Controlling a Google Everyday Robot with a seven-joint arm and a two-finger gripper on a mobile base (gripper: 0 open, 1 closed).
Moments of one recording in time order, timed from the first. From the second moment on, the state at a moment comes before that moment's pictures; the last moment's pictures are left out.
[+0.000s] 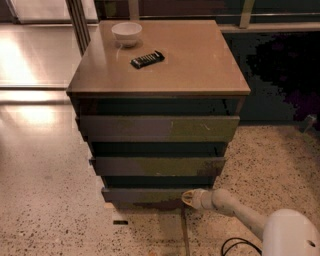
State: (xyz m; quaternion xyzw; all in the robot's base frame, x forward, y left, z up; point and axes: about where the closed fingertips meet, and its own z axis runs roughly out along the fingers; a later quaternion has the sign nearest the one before) arm 0.651 -0.142 0.190 -0.63 0.67 0.05 0.39
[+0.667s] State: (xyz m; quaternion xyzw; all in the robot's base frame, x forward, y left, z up) arm 0.675 -0.160 0.210 -0.60 0.67 -0.03 0.43
